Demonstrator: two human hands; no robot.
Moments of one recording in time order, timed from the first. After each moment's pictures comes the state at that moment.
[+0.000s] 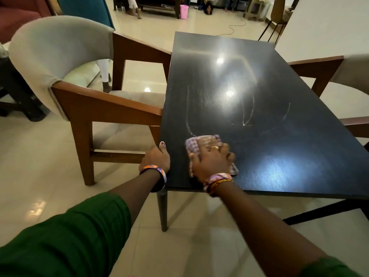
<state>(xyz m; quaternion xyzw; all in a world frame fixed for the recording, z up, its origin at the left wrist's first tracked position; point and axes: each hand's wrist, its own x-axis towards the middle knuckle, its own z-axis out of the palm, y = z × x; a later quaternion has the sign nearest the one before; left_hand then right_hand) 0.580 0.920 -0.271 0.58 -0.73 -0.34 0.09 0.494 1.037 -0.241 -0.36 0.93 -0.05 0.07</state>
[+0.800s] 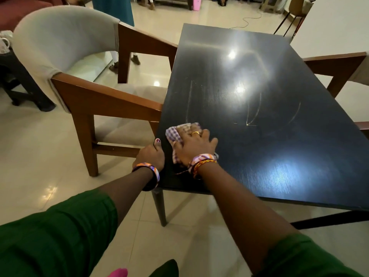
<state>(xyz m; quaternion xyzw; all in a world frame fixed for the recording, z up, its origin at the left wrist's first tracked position) 0.579 0.920 -0.269 0.59 -0.72 -0.34 0.10 0.478 0.990 -0.231 -0.47 0.88 -0.01 0.11</state>
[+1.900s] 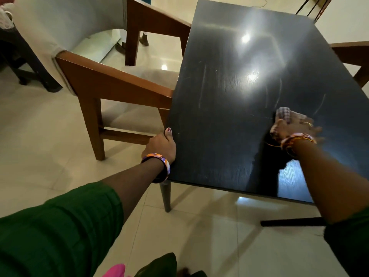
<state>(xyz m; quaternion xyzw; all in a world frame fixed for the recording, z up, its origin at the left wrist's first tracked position) 0.577 0.918 -0.271 0.59 -0.72 -0.34 0.10 0.325 1.043 -0.224 -0.32 0.93 -0.15 0.11</state>
